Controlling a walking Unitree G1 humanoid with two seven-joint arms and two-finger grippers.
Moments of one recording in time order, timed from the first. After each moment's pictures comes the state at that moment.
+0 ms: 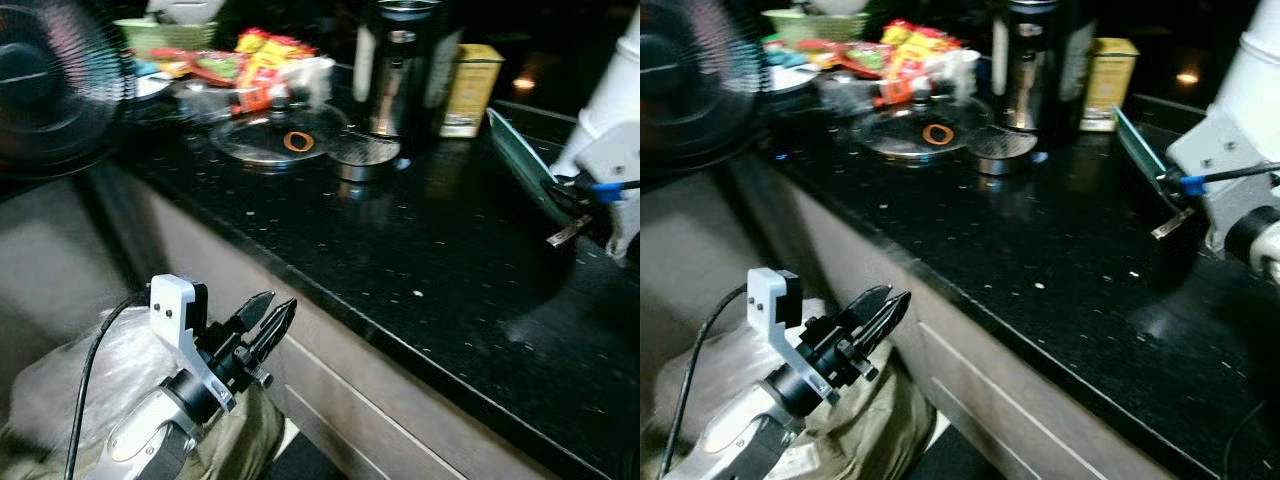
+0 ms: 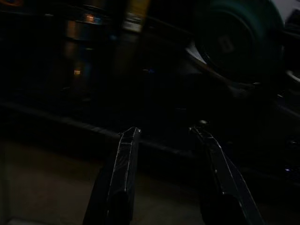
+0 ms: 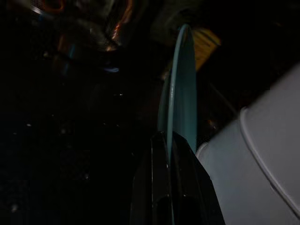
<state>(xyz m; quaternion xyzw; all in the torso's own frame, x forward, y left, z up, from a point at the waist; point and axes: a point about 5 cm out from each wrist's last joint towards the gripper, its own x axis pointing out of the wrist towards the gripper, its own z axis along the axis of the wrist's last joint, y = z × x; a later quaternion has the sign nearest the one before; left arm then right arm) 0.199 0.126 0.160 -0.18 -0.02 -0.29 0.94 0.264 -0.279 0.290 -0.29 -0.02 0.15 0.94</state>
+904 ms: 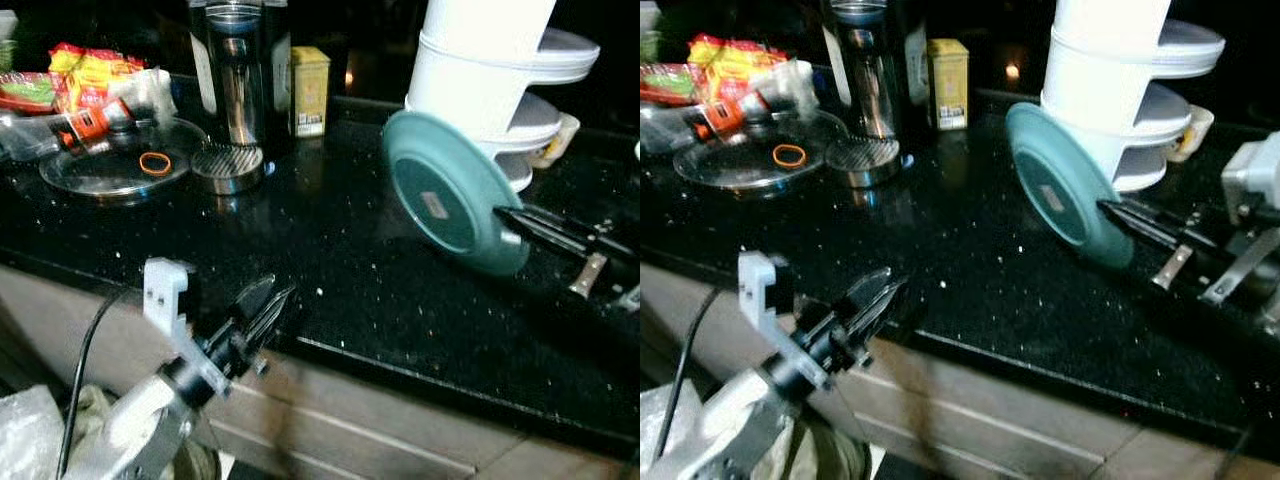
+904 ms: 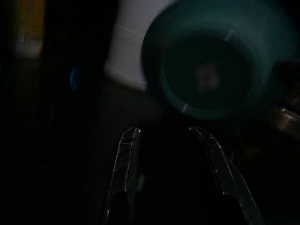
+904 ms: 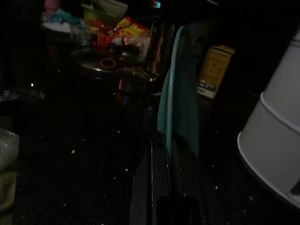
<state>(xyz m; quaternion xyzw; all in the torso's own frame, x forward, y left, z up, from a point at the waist) 0.217 0.124 0.194 -0.17 -0.09 -0.32 0.93 0.228 -0.248 0.277 -0.09 -0.08 0.36 0.92</state>
